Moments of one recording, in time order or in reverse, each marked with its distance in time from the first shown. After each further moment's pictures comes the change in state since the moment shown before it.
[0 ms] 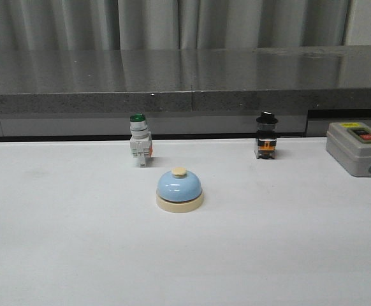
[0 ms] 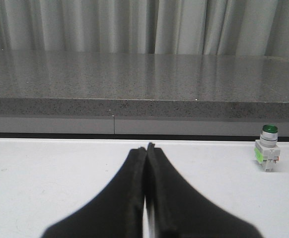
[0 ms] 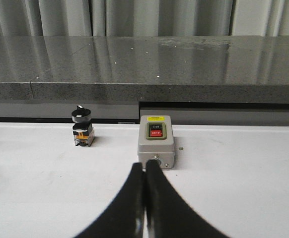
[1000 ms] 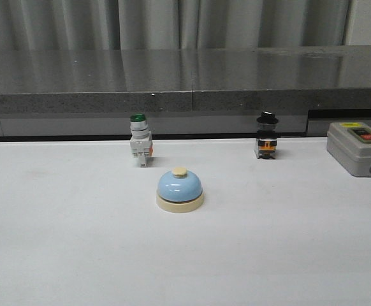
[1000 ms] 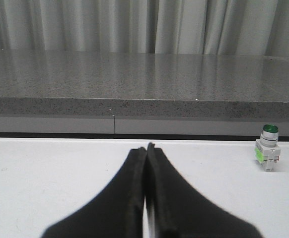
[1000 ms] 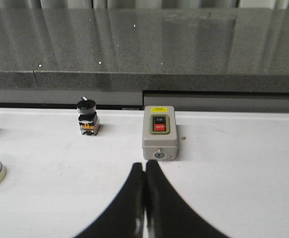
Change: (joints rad) left arm 0.000 0.000 0.000 0.000 0.002 0.000; right arm 0.000 0.240 -0.285 0.006 0.222 0.000
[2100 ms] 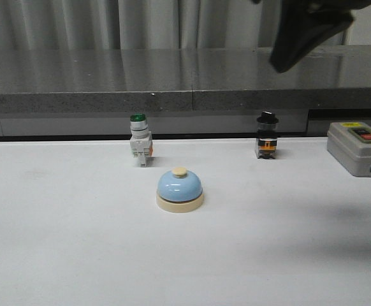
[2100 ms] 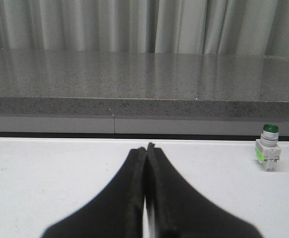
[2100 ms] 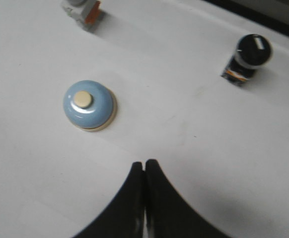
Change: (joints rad) left arm 0.000 0.000 0.000 0.000 0.000 0.000; right arm 0.436 1.260 -0.968 0.000 0.442 0.000
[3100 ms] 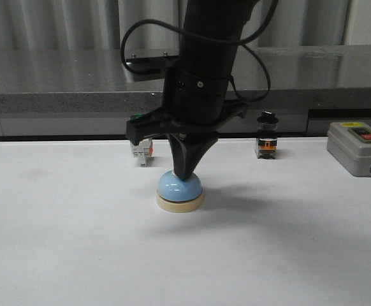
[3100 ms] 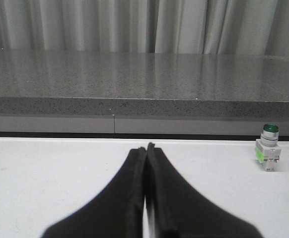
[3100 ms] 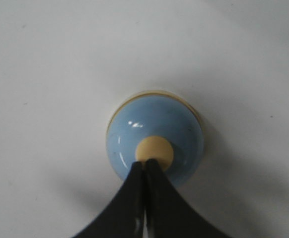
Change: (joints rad) left arm 0.000 0.000 0.000 0.000 0.000 0.000; right arm 0.156 0.567 -0.366 0.002 0.115 0.000
